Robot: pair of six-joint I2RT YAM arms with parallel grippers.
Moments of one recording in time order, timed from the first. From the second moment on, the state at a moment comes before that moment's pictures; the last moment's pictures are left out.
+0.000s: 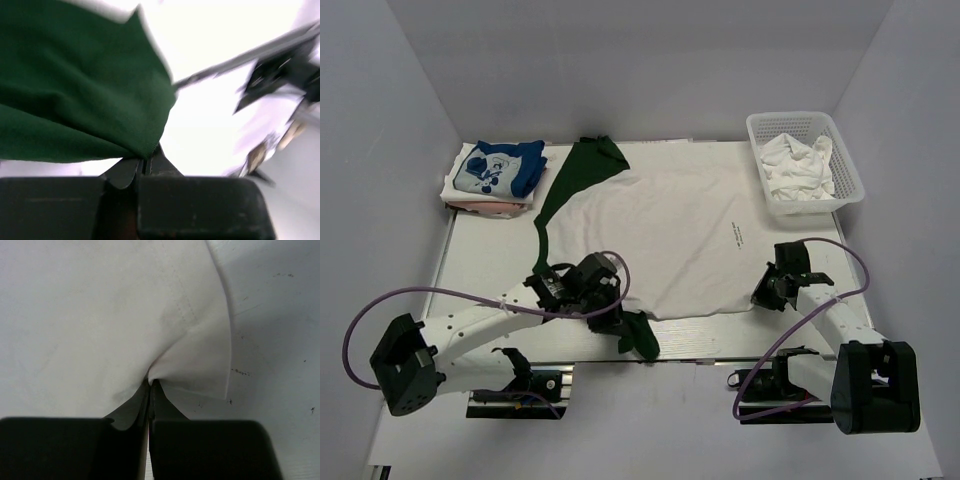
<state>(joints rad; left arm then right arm) -0.93 1.14 0.71 -0.61 0.28 -0.97 0.09 1.09 0.46 -0.48 -0.03 0.57</state>
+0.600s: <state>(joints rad) -0.59 1.15 0.82 -0.54 0.09 -1.04 0.14 1.09 0.55 -0.48 -0.04 0.51</state>
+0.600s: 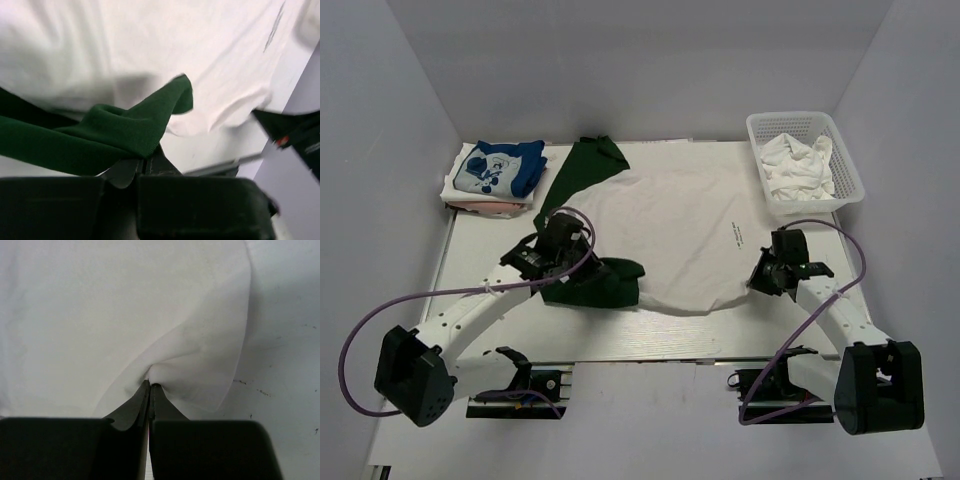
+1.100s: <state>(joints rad) -0.41 1.41 1.08 -0.41 -0.03 -0.87 0.16 1.31 0.84 -0.46 0.02 0.52</state>
